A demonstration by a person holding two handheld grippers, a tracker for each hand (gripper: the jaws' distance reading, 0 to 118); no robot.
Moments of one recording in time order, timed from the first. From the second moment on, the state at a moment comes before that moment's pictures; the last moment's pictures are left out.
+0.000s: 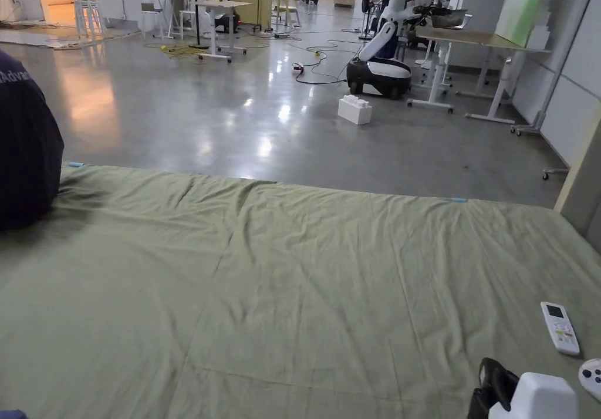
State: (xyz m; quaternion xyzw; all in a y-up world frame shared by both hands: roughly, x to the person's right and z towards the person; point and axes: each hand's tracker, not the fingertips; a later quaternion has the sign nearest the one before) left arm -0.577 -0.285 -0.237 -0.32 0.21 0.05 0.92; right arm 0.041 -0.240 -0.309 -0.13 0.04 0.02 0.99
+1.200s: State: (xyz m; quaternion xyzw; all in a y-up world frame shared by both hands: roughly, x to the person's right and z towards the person) left arm -0.304 -0.246 -0.279 -0.10 0.12 0.00 0.99; right arm 0.025 -0.240 -0.313 -0.07 0.05 0.08 0.99
